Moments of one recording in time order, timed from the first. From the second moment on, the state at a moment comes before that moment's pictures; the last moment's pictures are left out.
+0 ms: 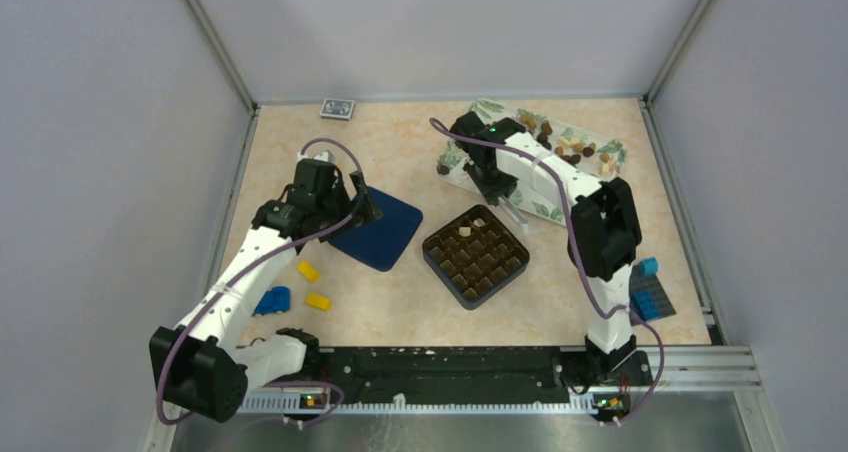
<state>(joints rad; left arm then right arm) -0.31 1.13 0.97 -0.68 0.05 -0.65 0.62 2.02 1.80 -1.13 0.30 0.06</state>
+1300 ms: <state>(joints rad) -0.28 1.22 1.03 -0.65 0.08 -0.63 0.89 1.40 1.30 -1.09 0.10 0.18</state>
